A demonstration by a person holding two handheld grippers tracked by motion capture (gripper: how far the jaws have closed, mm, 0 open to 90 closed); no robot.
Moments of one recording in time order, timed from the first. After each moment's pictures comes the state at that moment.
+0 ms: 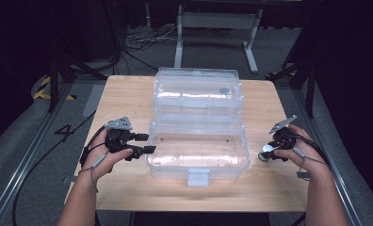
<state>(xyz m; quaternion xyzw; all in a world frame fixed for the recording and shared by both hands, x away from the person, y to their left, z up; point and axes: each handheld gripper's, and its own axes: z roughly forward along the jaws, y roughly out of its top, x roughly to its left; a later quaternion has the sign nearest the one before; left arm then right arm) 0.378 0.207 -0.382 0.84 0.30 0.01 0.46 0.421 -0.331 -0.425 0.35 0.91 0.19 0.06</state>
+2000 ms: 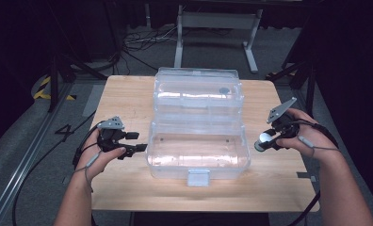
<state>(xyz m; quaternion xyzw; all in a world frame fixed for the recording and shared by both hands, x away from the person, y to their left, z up) 0.380 0.228 -0.387 0.84 0.33 0.04 0.44 0.415 -0.294 -0.335 0.22 0.95 0.20 0.05</state>
